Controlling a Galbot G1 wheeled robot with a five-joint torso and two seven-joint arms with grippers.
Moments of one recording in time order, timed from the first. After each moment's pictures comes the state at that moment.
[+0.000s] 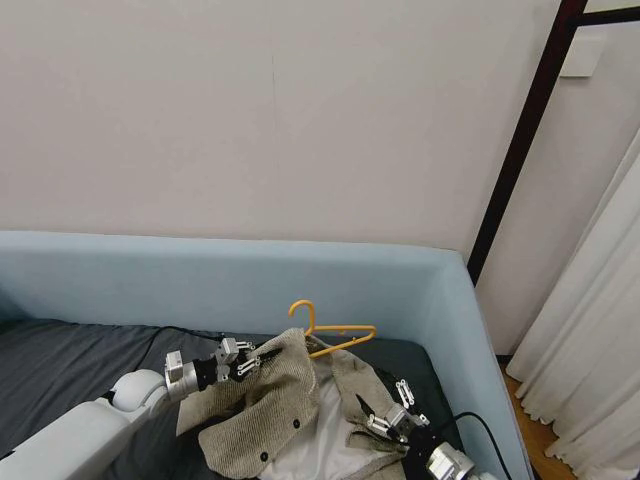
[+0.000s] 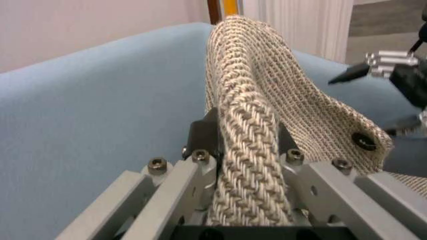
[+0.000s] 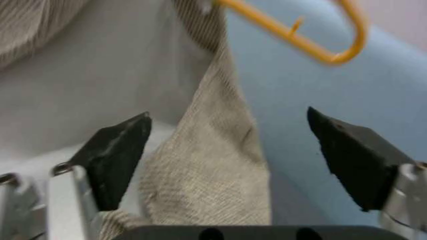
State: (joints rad) left arm 0.66 -0.72 0.21 -1.30 -0.76 -0.43 0.71; right arm -1.06 0.89 -0.18 1.58 0.07 0.20 0.11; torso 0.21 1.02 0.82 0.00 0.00
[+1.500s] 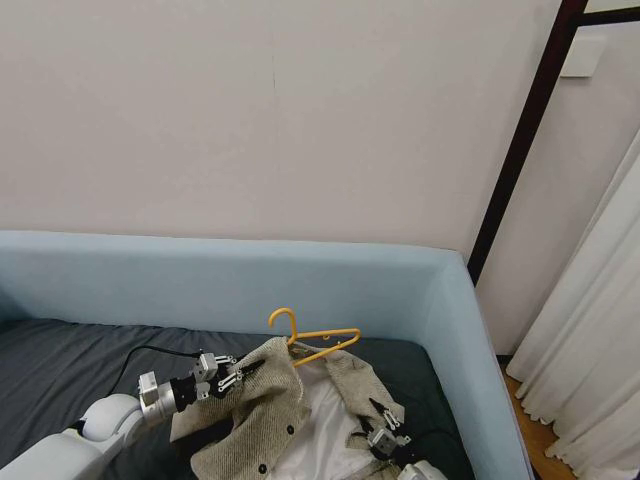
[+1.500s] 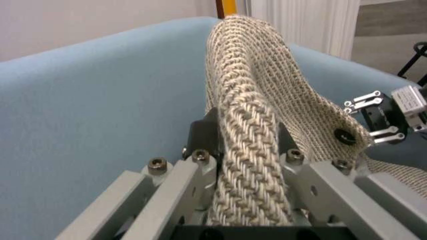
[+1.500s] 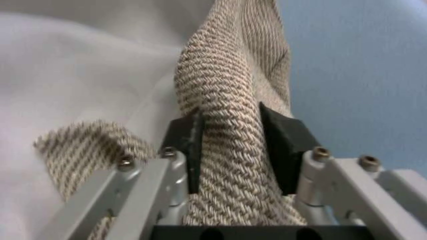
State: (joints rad) left arm 0.82 -0.68 0.07 -1.37 -0.75 -0.43 0.72; right arm -1.00 0.99 -0.26 1.38 -0.16 0.14 0.23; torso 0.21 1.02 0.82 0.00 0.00
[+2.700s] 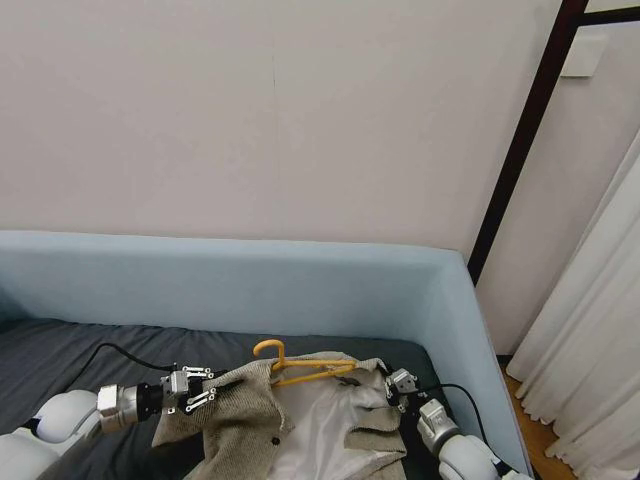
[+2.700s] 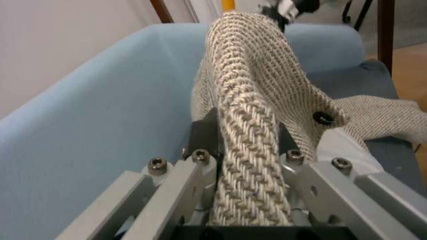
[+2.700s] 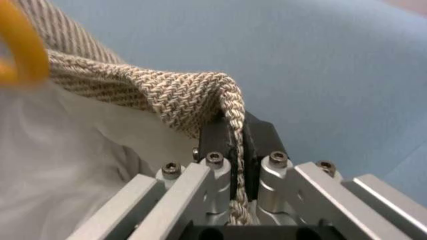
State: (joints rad) left arm 0.91 -0.58 -0.07 -1.40 -0.59 -0.61 0.92; right arm -0.88 0.91 -0.19 1.52 0.36 0.09 0.16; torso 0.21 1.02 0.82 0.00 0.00
